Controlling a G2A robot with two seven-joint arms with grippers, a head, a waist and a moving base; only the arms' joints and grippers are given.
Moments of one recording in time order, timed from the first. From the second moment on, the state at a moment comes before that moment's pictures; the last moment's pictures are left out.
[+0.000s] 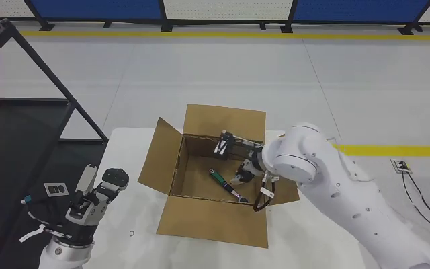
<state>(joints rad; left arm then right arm) 1.59 -1.25 -1.80 -2.20 -0.34 -0.16 -0.34 -0.23 -1.19 0.67 -1.48 -0.71 -0.37 1.31</state>
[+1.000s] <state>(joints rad) 1.59 -1.25 -1.80 -2.20 -0.34 -0.16 -0.34 -0.08 -1.35 0.43 -1.08 -0.69 -0.42 1.22</state>
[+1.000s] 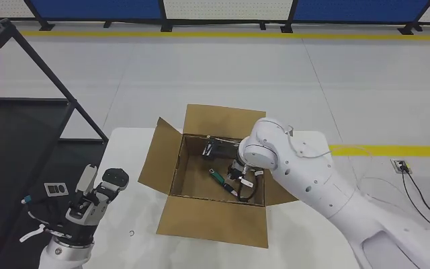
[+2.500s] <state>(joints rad) 1.59 -1.25 -1.80 -2.20 -0.34 -0.16 -0.34 -0.05 -1.59 0.34 -0.46 -0.74 -0.58 1.02</state>
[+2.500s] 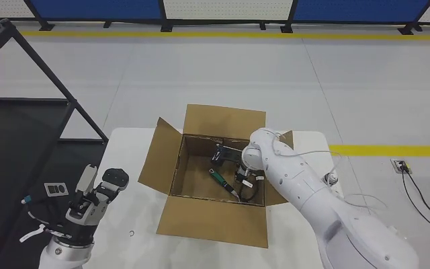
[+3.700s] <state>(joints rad) 1.59 -1.25 -1.80 -2.20 -0.34 -0.16 -0.34 -0.01 -1.67 0.35 -0.30 -0.81 -0.58 0.93</state>
